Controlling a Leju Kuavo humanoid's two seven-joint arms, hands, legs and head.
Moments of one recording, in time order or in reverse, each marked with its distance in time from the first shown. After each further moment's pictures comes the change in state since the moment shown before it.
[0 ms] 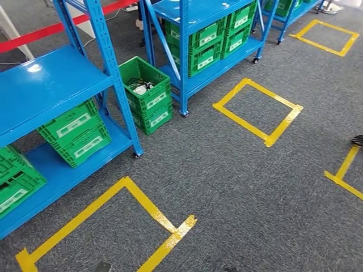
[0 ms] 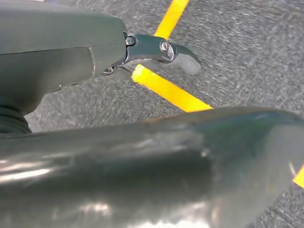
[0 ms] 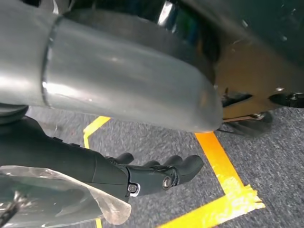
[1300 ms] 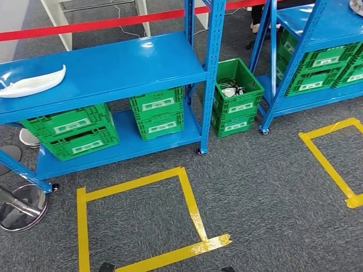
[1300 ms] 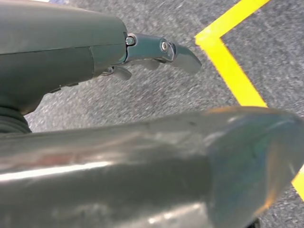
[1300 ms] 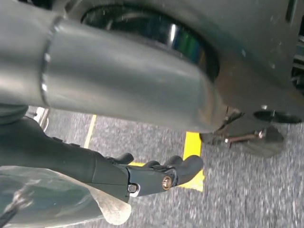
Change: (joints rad) left arm 0.001 0.001 -0.002 0.002 -0.023 -0.048 0.033; right arm -0.005 -0.005 0.010 0.007 0.024 0.093 0.003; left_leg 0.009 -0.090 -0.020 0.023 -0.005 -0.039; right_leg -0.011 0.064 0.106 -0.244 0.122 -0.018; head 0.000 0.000
